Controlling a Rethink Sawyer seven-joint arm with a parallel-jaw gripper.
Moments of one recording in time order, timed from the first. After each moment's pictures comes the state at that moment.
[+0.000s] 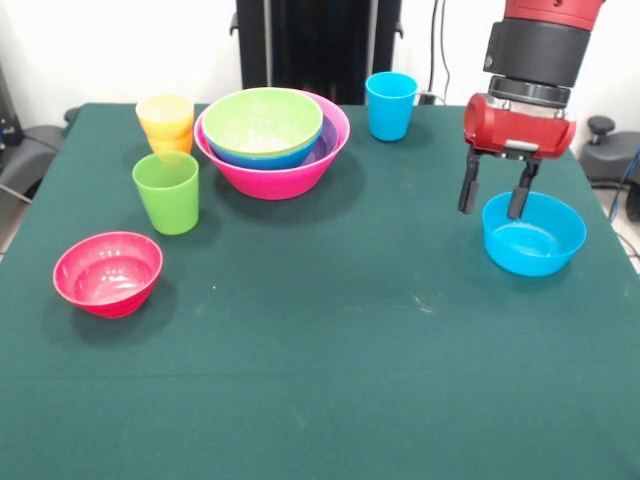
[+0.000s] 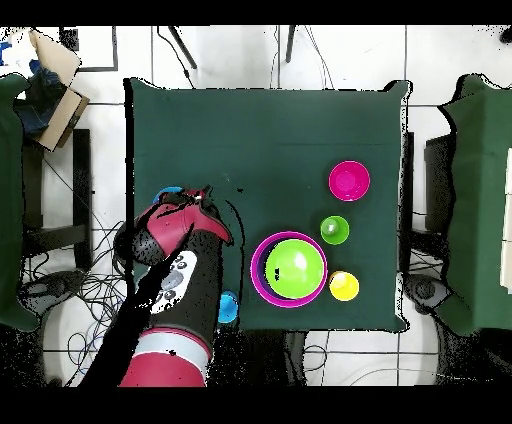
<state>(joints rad) 0.26 -0.49 -0.23 1.57 -0.25 0.13 2.07</state>
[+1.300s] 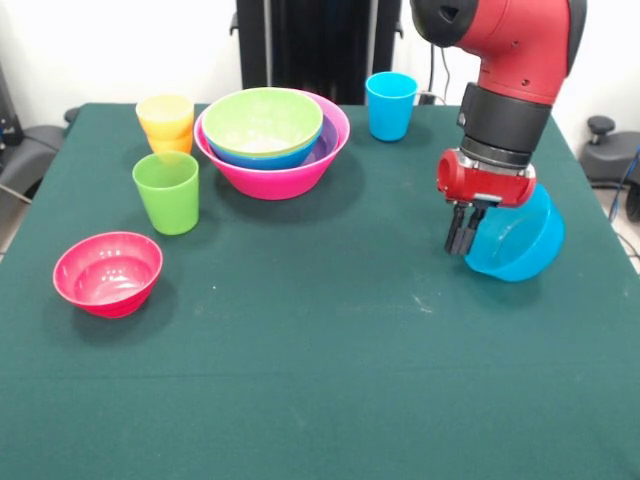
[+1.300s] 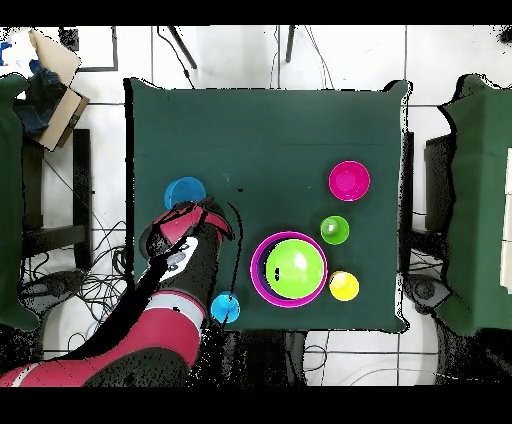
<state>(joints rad) 0.27 -0.31 -0.25 1.50 -0.25 0.12 2.07</state>
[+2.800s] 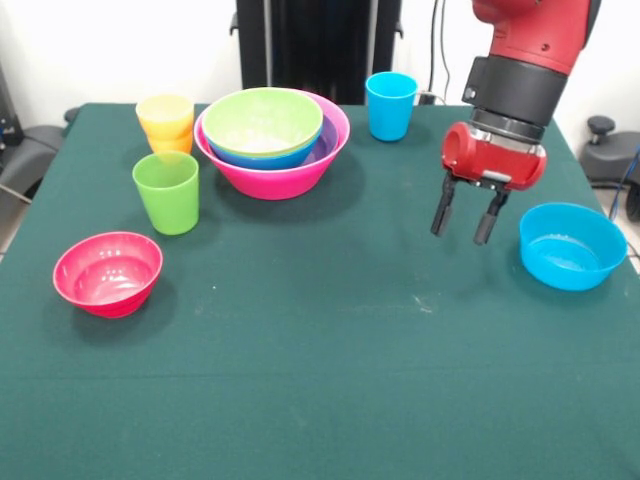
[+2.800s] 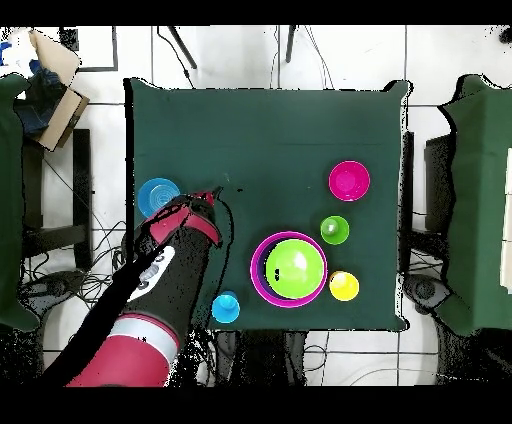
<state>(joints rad) 0.35 -0.34 -0.37 1.47 -0.25 0.12 2.07</state>
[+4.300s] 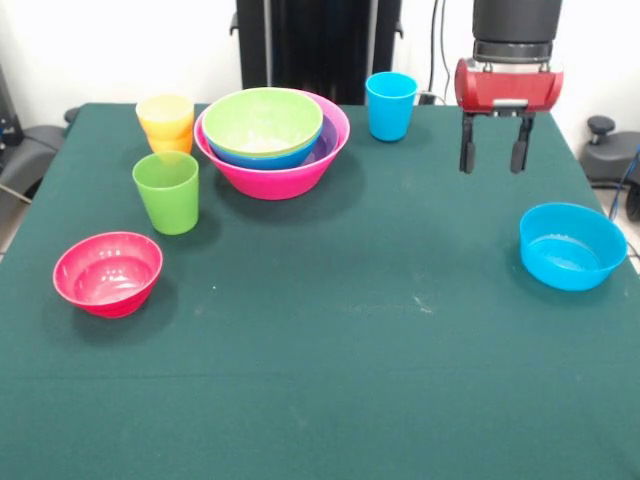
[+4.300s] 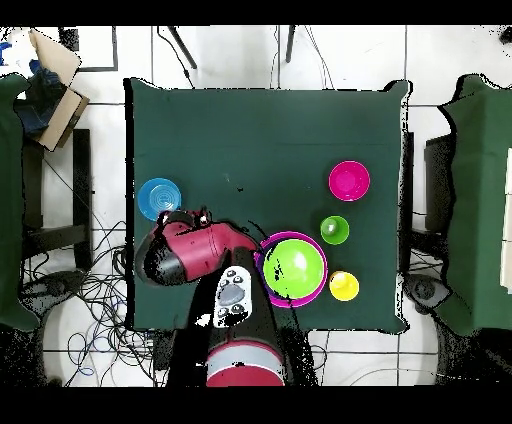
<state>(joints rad) 0.01 -0.69 0.04 1.83 -0.30 0.12 2.07</state>
